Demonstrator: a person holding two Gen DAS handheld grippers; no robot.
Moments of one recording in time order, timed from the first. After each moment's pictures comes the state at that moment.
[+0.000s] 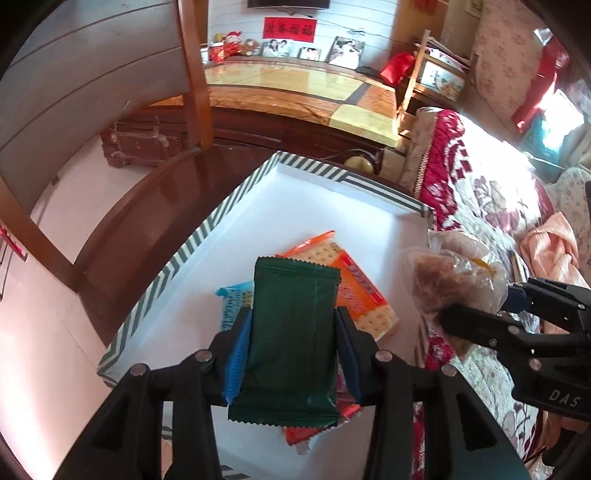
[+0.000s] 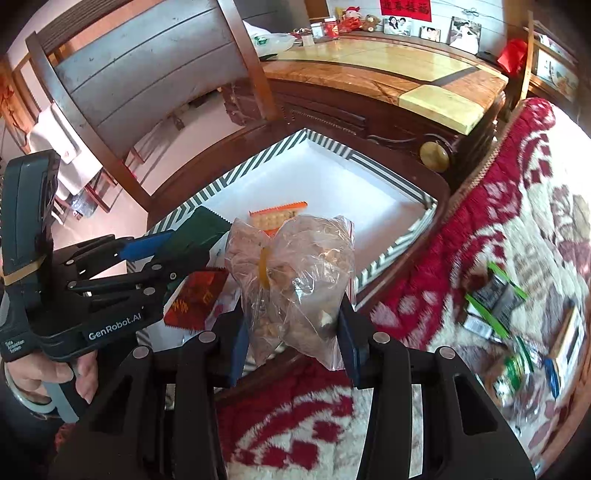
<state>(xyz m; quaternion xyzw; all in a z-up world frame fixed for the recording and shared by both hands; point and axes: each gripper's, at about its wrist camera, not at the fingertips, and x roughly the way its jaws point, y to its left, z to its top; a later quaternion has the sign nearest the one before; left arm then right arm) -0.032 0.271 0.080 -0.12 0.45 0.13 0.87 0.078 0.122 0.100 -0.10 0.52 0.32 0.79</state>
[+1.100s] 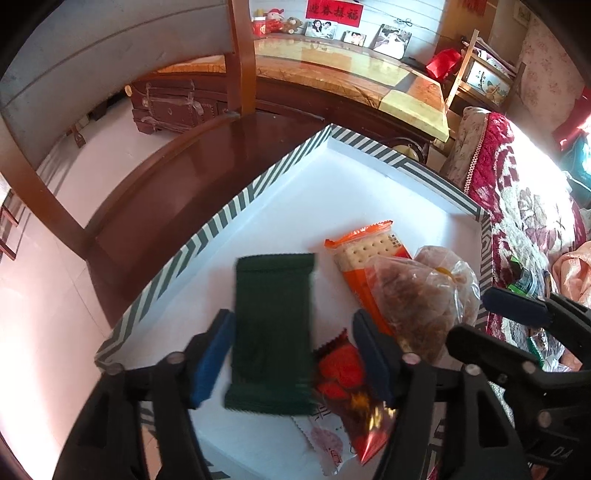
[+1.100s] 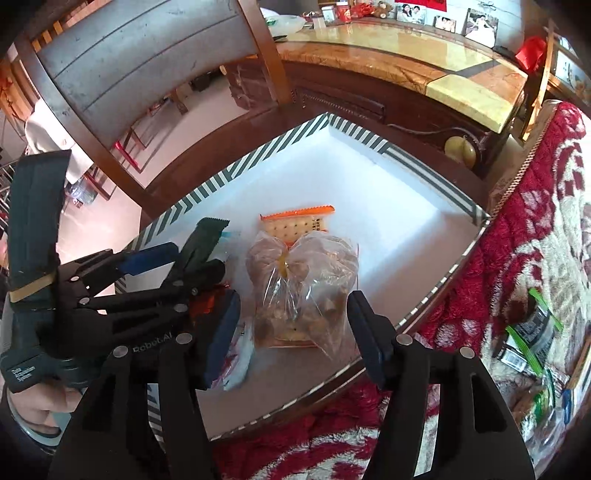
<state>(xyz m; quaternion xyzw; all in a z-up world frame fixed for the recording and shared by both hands) -0.026 0.296 0.054 -0.16 0.48 0.19 0.84 0.098 0.165 0.072 -0.11 0.54 0.33 0.77</state>
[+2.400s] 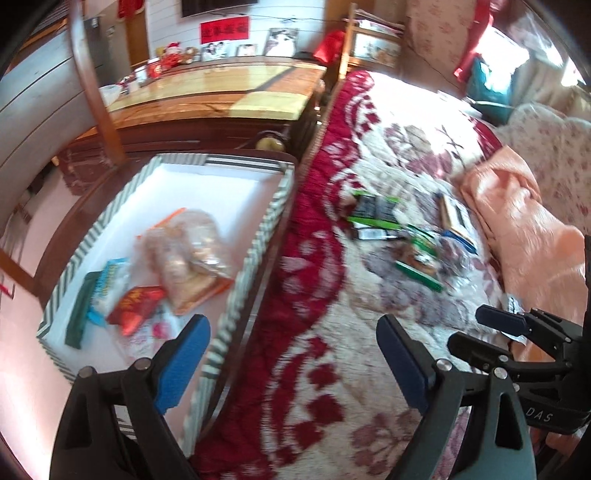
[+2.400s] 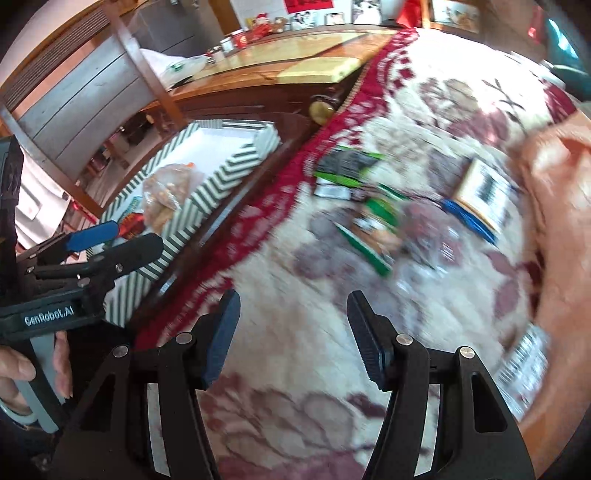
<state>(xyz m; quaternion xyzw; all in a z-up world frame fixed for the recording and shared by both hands) -0.031 0.114 0.090 -0.06 0.47 0.05 0.88 0.016 -0.055 0.094 -0.02 0.53 0.19 0.82</state>
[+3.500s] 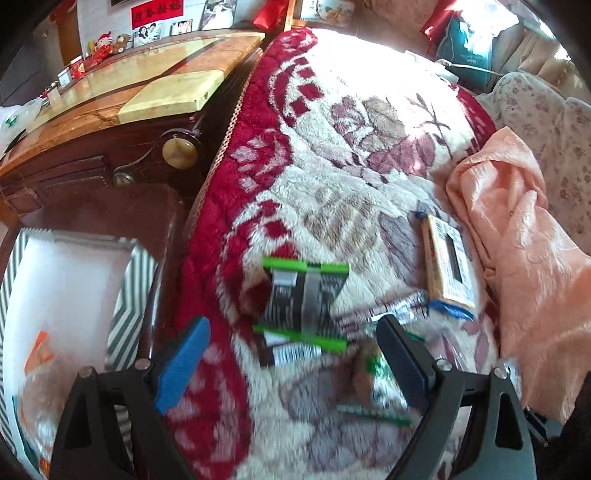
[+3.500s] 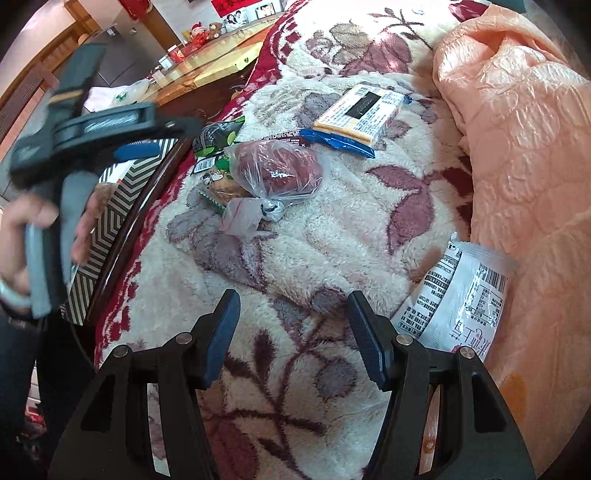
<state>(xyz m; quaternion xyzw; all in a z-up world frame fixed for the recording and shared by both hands) 0.140 0.066 0.050 -0.05 0.53 -0.04 0.85 0.016 -0.165 0.059 0.06 0.56 0.13 0.82</state>
